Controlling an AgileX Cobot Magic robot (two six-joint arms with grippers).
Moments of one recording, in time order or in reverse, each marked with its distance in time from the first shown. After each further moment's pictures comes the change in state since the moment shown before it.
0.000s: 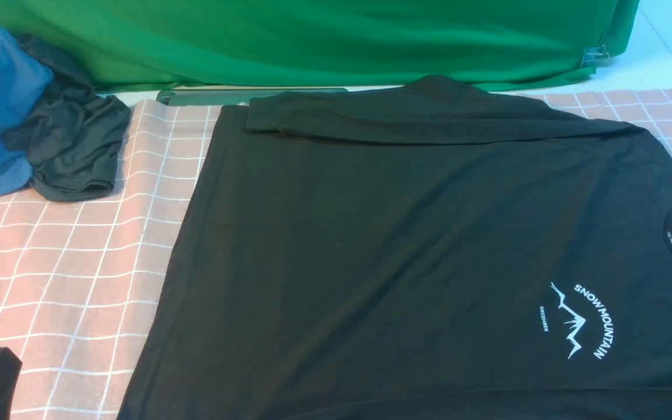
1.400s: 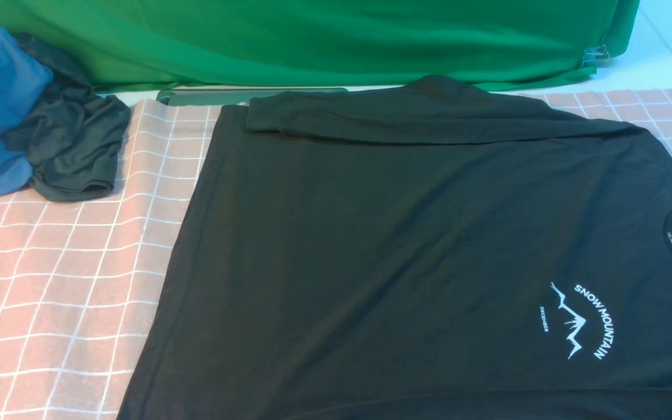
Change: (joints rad) right arm 0.000 0.000 0.000 0.199 -0.326 0.394; left arm 0.000 0.074 -0.171 -0.154 -0.763 -0.535
